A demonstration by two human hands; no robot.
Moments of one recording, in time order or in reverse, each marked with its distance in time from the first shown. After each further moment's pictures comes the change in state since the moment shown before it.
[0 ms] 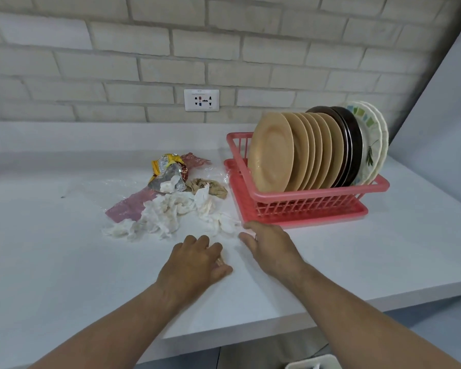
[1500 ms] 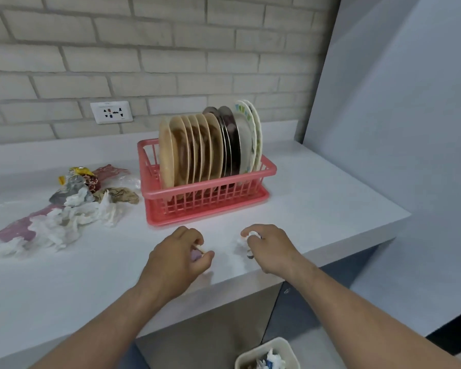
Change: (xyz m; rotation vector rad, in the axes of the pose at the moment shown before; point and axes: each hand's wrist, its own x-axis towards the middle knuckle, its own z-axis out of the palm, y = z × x) left_hand 0.033 0.188 -0.021 -0.465 0.135 -0.089; right_hand -0.108 0.152 -0.118 0.457 0.024 0.260
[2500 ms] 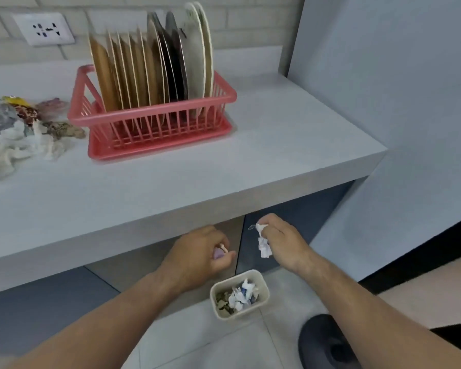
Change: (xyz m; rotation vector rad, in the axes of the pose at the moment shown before) left_hand -0.065 0.074 0.148 -0.045 -0.271 0.164; right_hand -0.059 0.167 -0.043 0.098 -0.055 0.119
